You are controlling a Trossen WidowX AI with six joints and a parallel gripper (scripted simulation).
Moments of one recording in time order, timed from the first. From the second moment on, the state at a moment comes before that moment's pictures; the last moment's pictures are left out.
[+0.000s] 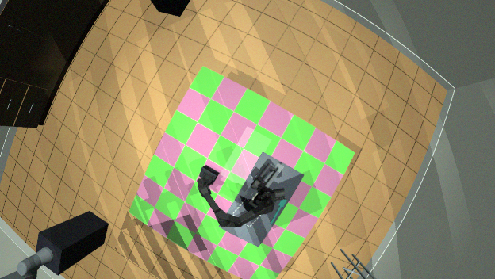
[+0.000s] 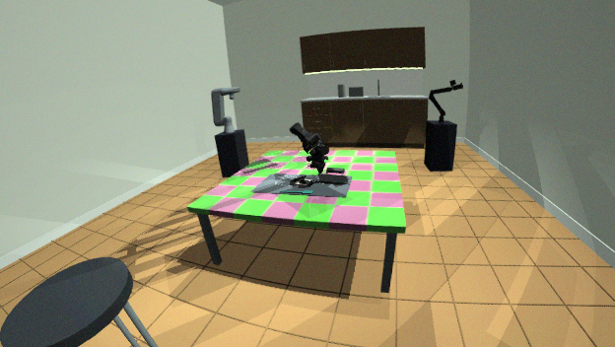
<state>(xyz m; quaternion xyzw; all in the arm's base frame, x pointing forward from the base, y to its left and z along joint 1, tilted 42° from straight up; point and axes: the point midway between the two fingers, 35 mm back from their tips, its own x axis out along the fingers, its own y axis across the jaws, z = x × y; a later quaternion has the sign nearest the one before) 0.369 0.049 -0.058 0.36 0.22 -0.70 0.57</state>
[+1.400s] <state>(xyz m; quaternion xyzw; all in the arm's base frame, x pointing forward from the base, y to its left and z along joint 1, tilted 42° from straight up) 0.301 0.081 -0.052 0.36 0.22 -0.70 0.58</state>
